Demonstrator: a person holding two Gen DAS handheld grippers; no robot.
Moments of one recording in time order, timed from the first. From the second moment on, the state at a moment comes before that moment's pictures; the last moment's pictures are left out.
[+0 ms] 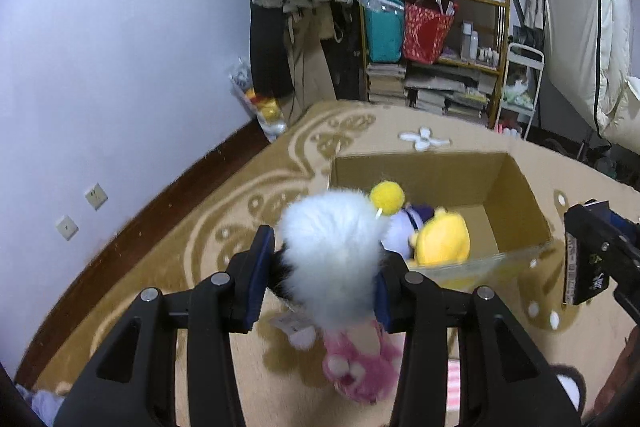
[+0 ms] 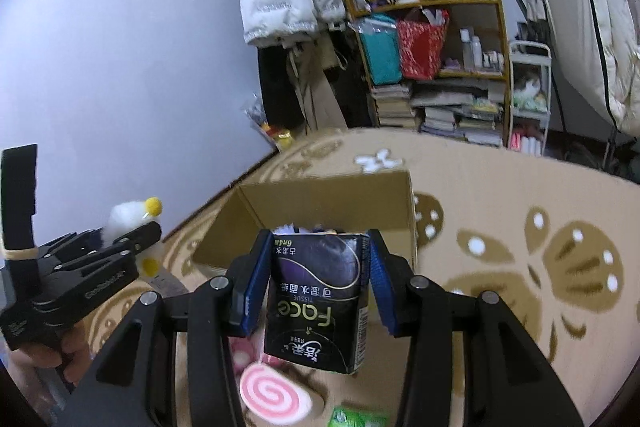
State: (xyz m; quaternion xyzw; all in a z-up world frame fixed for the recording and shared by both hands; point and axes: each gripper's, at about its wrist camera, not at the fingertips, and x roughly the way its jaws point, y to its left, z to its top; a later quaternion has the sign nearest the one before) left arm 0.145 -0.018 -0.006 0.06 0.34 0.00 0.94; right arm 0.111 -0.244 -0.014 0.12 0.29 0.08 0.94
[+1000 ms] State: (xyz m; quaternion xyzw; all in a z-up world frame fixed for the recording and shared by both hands) left arm 0.220 -0.039 -0.036 0.07 0.34 -0.02 0.94; right arm 0.188 -0.242 -0.052 0.07 0.31 0.10 0.94
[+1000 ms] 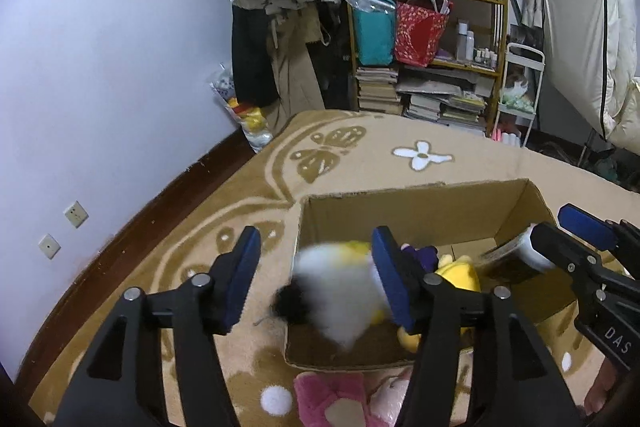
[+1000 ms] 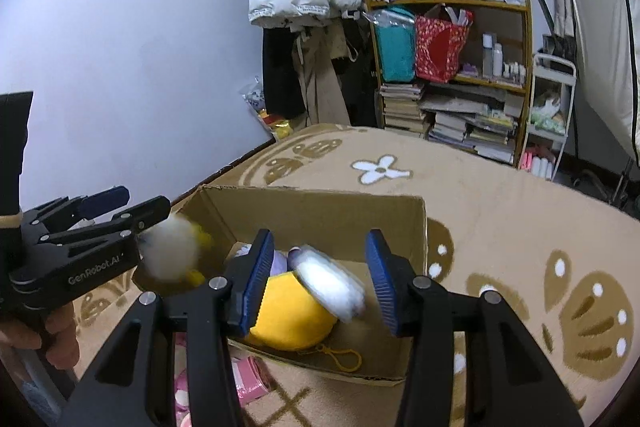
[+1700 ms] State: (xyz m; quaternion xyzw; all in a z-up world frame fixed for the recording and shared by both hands) left arm 0.184 -0.009 -0.012 0.04 0.35 0.01 0.93; right arm 0.144 -0.249 -0.025 0.08 0.31 0.05 0.95
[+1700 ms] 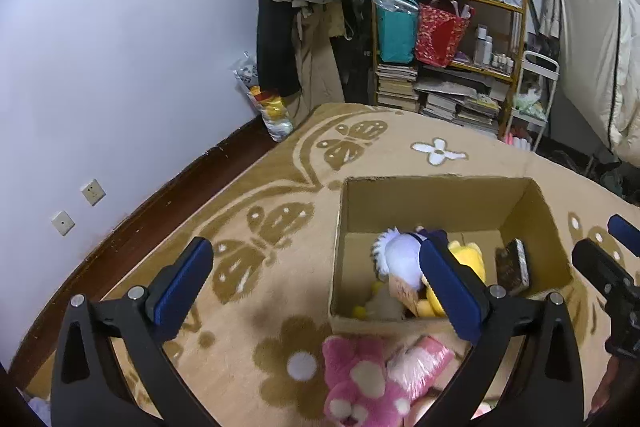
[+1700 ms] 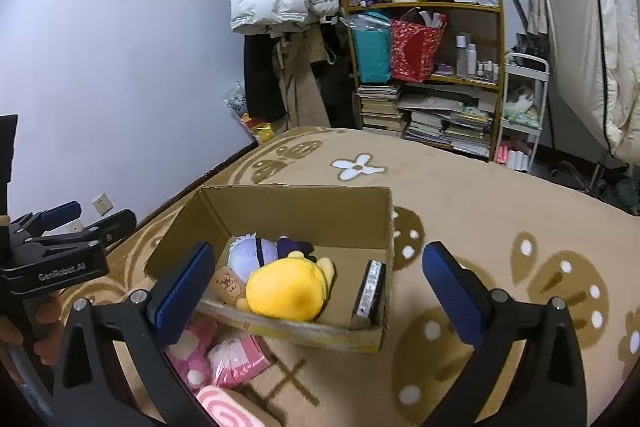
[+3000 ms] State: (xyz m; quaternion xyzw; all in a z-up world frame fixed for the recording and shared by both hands) left arm 0.125 -0.004 -0.071 0.05 0.48 -0.06 0.87; right arm 0.039 -0.214 -0.098 0.09 0.46 0.00 0.88
